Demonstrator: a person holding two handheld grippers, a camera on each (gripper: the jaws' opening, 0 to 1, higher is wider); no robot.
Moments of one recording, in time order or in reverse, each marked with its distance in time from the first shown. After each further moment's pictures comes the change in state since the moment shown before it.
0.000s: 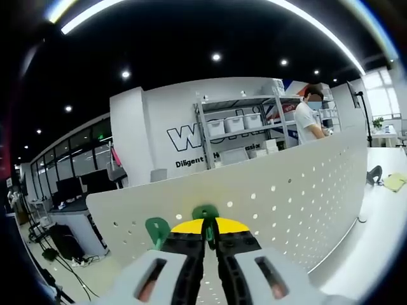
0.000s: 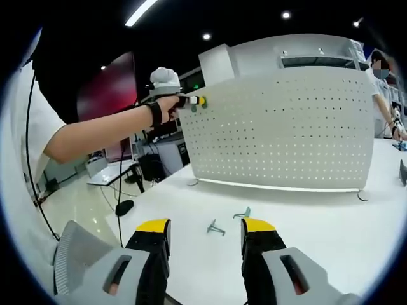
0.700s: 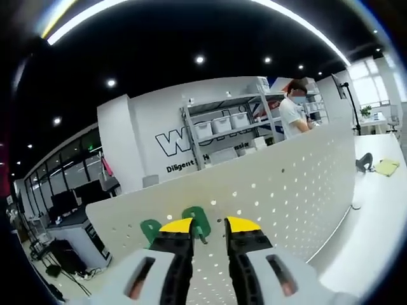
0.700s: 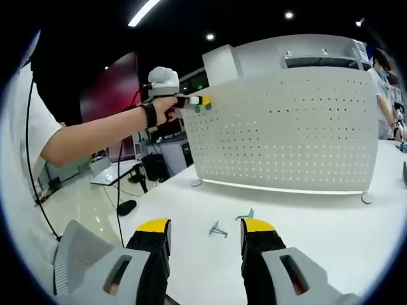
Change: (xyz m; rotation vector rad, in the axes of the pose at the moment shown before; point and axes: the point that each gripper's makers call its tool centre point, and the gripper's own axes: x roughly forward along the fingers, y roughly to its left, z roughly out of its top) left arm -0.029 -0.014 0.008 0.079 -0.026 -0.044; right arm 0.004 0.002 0.002 -0.012 0.004 0.034
